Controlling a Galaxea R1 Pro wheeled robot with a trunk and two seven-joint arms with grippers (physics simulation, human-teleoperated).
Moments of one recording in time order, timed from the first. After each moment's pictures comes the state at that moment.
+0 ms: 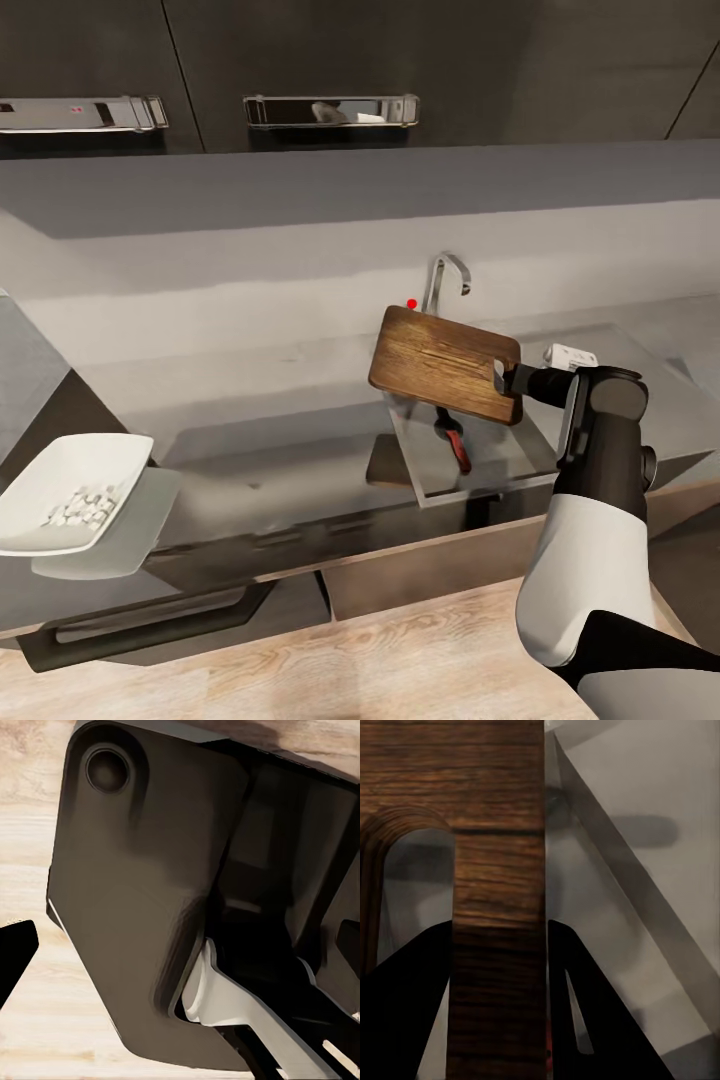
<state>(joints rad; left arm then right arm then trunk) -0.32 0.02 -2.08 -0.26 2.35 -0.15 0.11 -0.99 0.15 -0.49 -1.42 0.49 1.04 0.41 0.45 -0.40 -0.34</state>
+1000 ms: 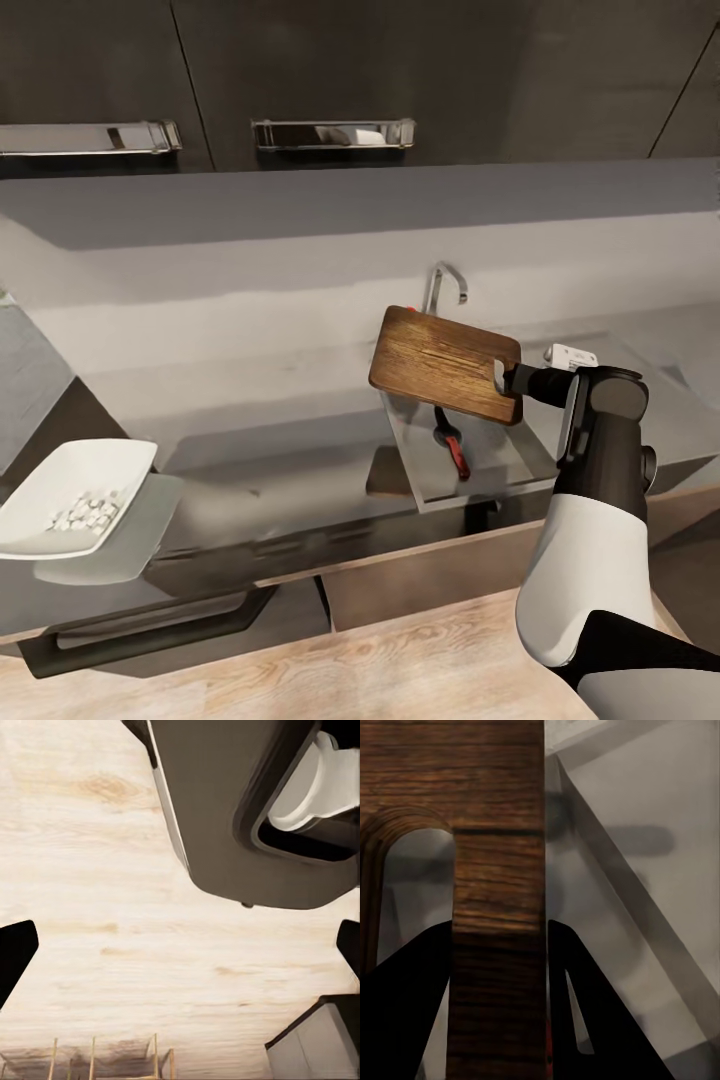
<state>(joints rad) -0.03 0.25 -2.09 -0.26 2.35 -0.03 -0.24 -0.99 0.15 -0.49 -1.42 0.49 1.04 0.41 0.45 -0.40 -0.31</state>
